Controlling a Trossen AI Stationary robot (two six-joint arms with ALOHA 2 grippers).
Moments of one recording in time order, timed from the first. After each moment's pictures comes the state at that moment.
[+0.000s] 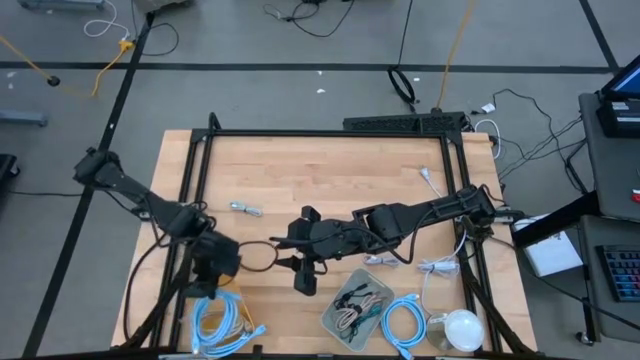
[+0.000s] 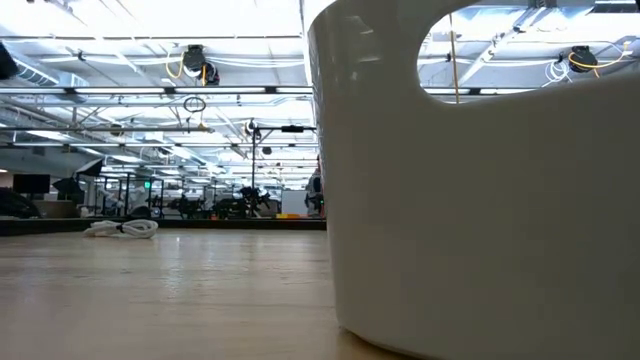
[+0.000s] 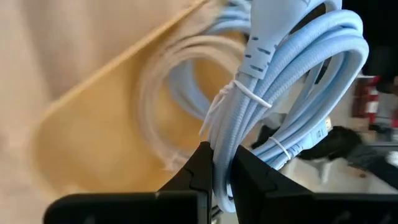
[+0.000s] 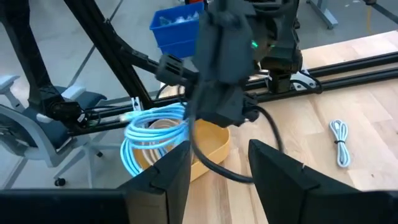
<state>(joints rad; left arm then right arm) -0.52 1.10 0.77 -0.70 0.67 -0.63 0.32 1.99 2.16 -0.62 0.18 0.39</state>
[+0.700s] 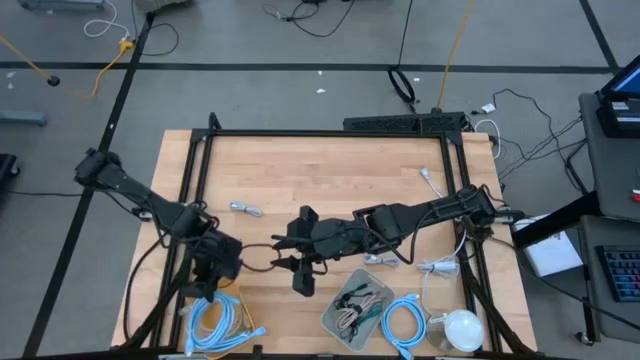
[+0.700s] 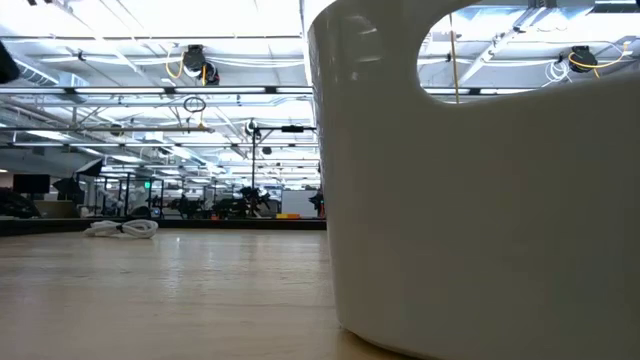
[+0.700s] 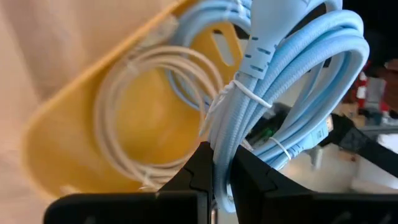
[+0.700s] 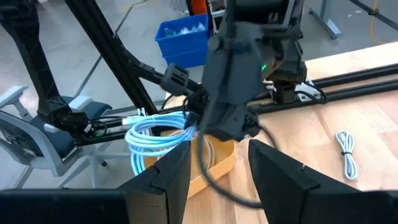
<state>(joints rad) -0.49 1.12 0.77 -0.69 0.74 -0.55 0.32 1.99 2.16 -0.57 0.18 0.39</state>
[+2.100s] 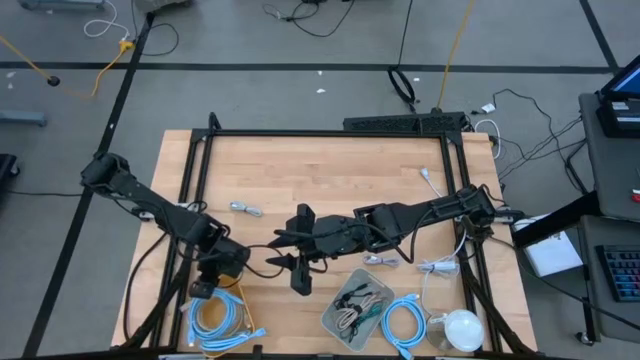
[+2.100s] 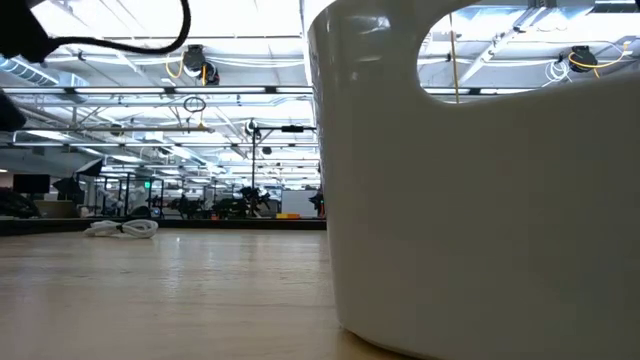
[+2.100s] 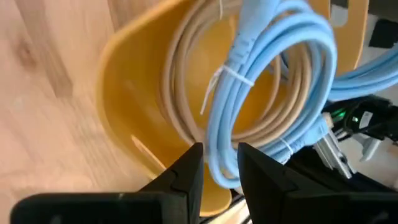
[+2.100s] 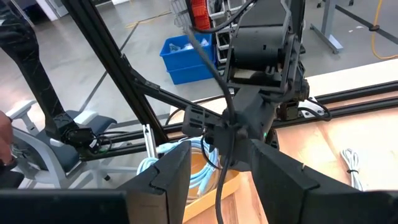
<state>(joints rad) -0.49 1.25 0.77 -0.89 0.62 -0.45 0.31 1.99 2.16 -0.50 0.19 0.38</state>
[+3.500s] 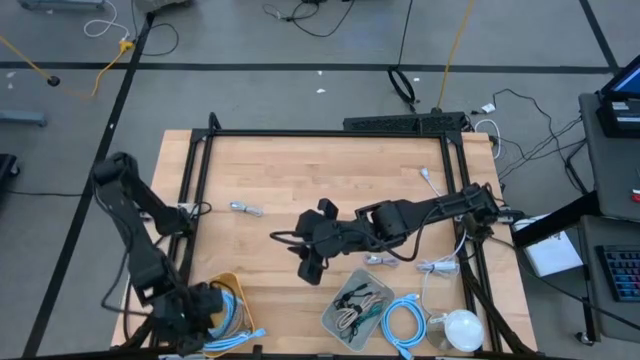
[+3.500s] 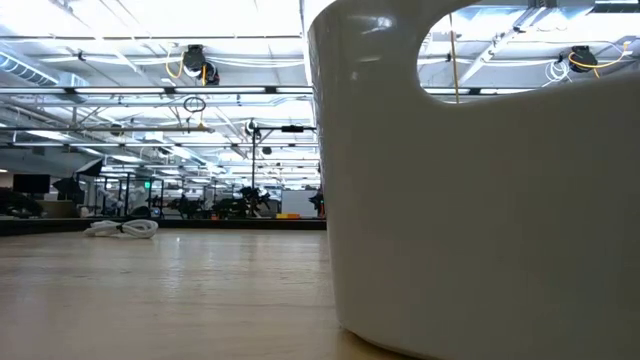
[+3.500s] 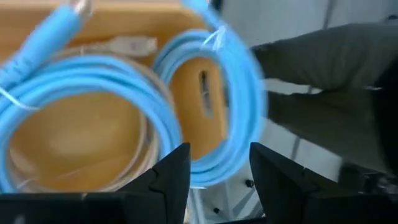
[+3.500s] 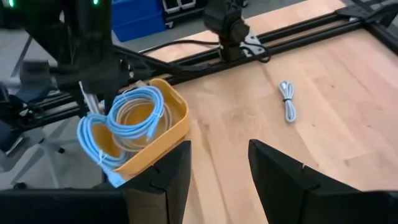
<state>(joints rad) -1.07 1.33 0.98 -0.56 -0.05 -1.38 0.32 1.96 2.16 -0.82 0.31 0.50</state>
